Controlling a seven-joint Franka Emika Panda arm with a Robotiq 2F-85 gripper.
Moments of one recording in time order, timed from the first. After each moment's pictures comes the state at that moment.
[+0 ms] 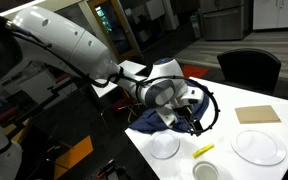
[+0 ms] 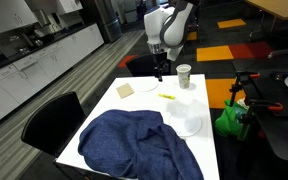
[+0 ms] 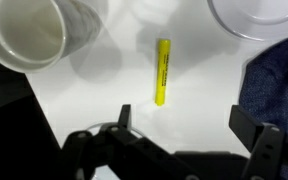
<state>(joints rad) -0.05 0.50 -0.09 -2.11 -0.11 2.66 0.20</state>
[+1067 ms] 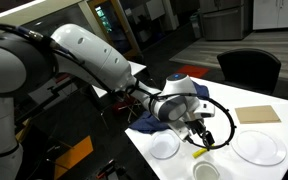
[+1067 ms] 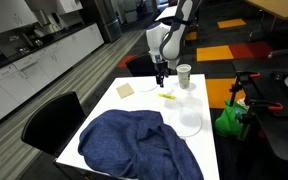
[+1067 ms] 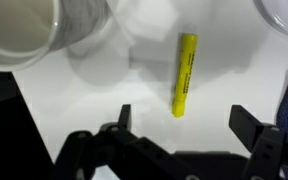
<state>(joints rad) -0.08 0.68 -0.11 -2.02 -0.09 2.74 0.11</state>
